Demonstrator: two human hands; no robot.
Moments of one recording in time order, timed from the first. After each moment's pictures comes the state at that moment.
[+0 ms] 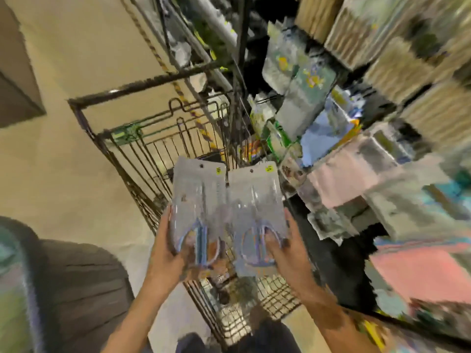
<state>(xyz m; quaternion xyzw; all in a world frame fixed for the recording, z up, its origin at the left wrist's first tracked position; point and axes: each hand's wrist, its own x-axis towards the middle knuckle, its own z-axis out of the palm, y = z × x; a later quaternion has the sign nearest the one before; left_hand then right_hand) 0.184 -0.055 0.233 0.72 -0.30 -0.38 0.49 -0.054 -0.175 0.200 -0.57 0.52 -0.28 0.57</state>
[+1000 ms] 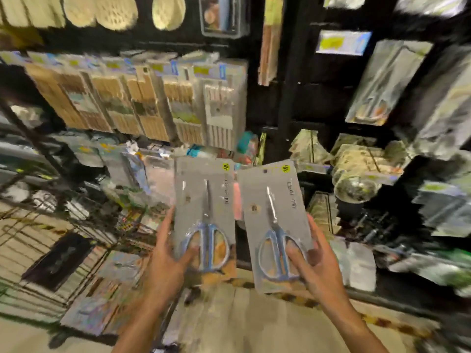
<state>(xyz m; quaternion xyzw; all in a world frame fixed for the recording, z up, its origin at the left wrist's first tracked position) -0.203 0.067 0.381 0.46 -0.60 -0.46 0.47 -0.477 0.168 0.373 -0.42 0.59 -0.59 0.35</state>
